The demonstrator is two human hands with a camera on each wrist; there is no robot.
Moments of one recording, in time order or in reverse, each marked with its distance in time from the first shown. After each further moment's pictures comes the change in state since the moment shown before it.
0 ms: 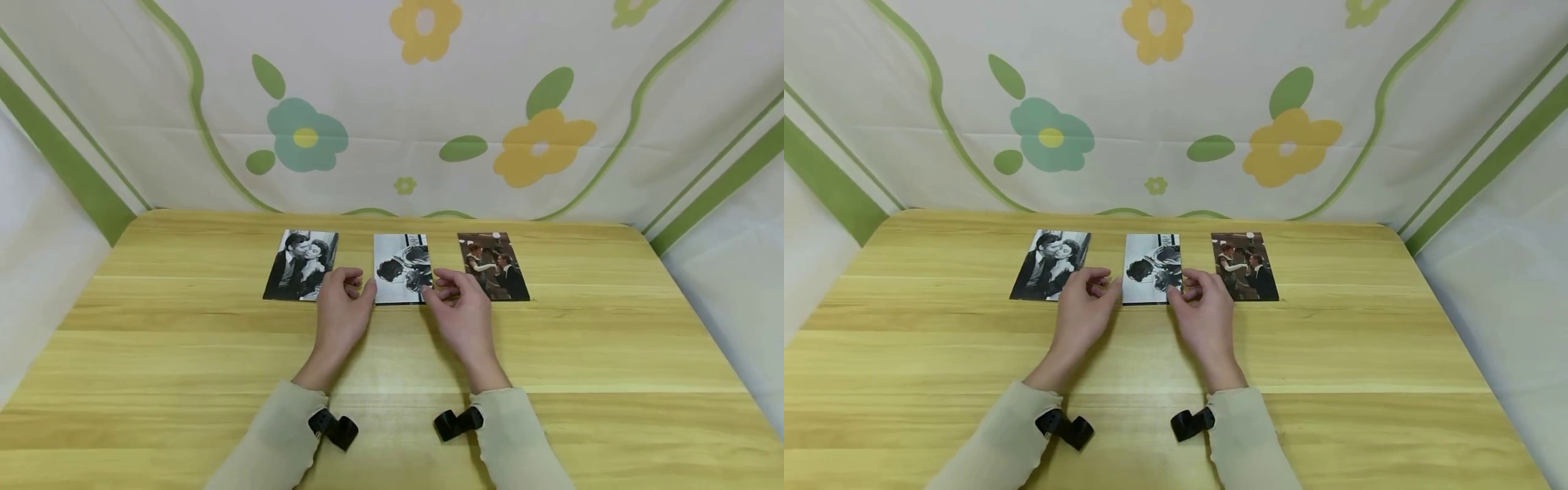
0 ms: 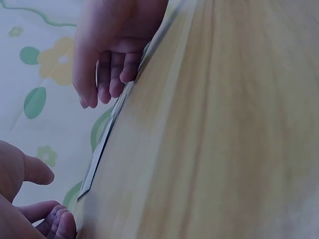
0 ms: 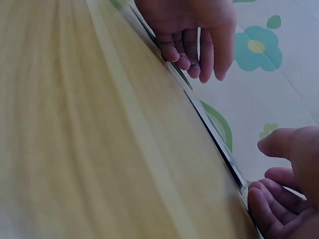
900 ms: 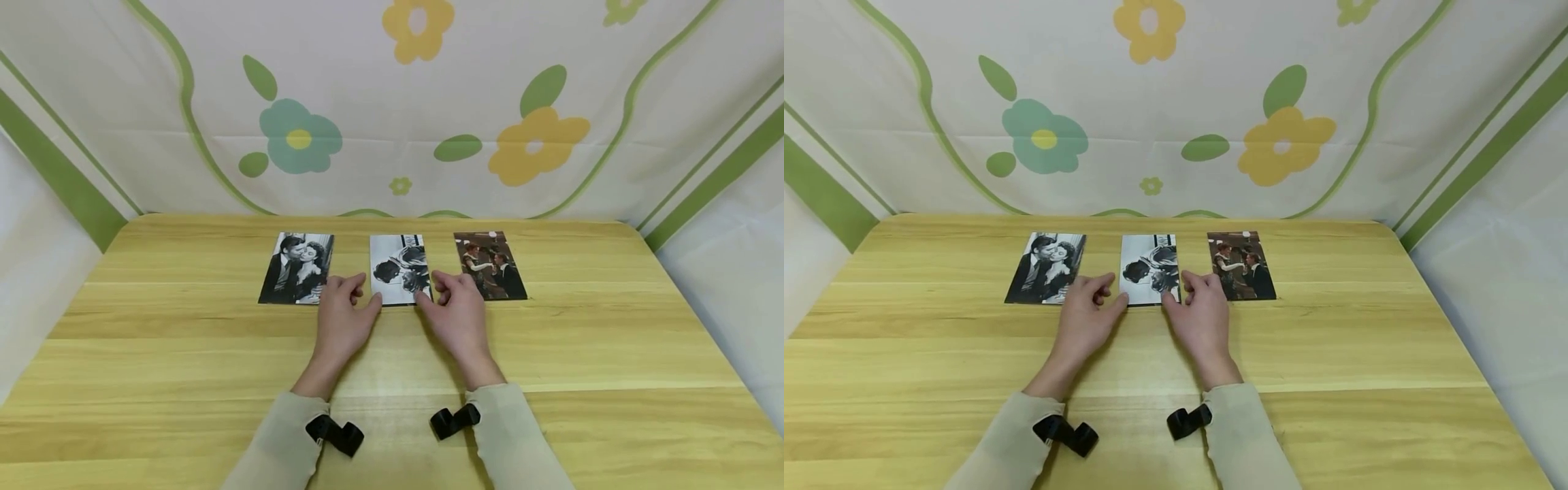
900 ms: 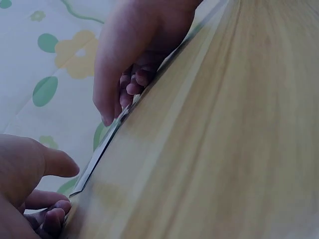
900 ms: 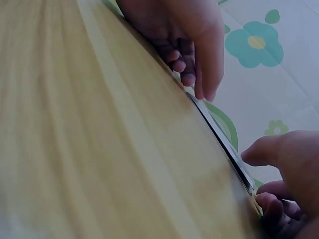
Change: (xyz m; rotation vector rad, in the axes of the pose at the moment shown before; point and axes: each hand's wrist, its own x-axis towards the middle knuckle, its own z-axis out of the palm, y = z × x) left_hand -0.002 -0.010 0.005 0.138 -0.078 0.061; right_hand 0.004 0.003 0.006 -0.215 -0.010 0.032
